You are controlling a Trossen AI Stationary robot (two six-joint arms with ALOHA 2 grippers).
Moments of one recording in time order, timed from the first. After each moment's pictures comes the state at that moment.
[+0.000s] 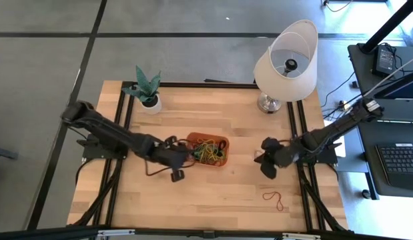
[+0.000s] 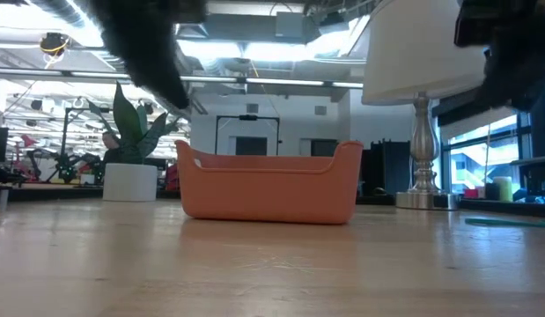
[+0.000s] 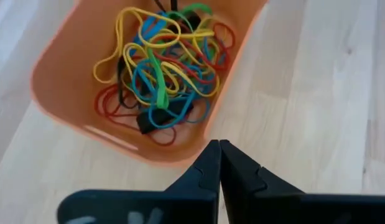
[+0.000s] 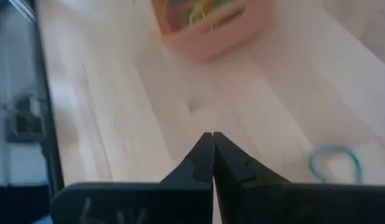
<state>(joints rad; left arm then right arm) -0.35 1.47 1.01 -0.56 -0.30 -0.59 0.50 0.95 0.58 -0.46 0.31 0.98</state>
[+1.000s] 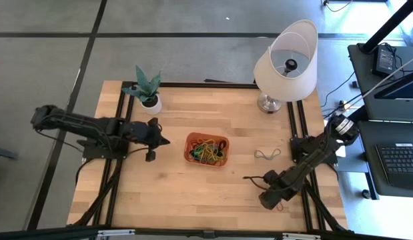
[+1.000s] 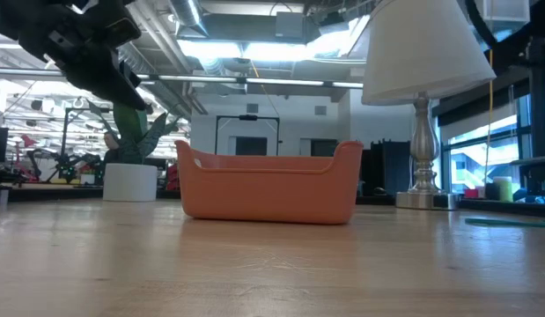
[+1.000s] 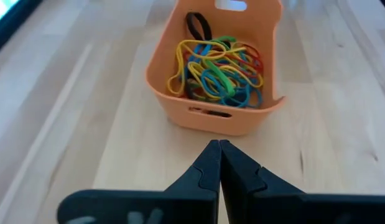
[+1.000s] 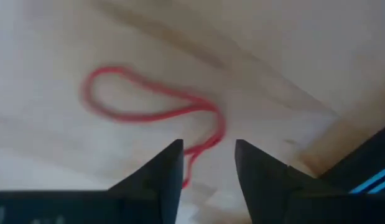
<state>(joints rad) -0.09 0.76 0.44 -0.32 -0.13 -0.12 0.80 1.64 0.90 -0.83 -0.27 1.81</state>
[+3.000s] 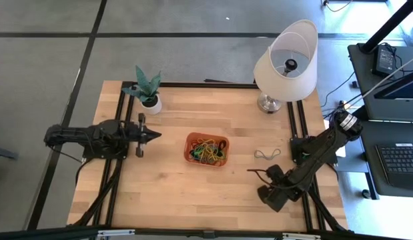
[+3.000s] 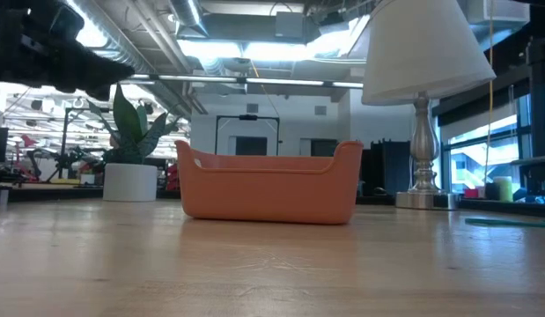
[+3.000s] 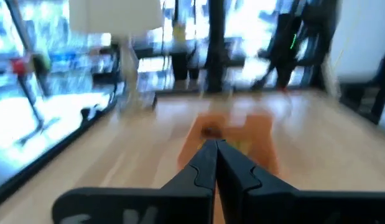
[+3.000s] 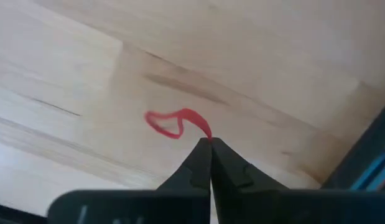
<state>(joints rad) -0.02 0.00 0.05 -0.10 -0.11 0.05 0.83 1.57 1.00 -0.99 -0.03 1.99</state>
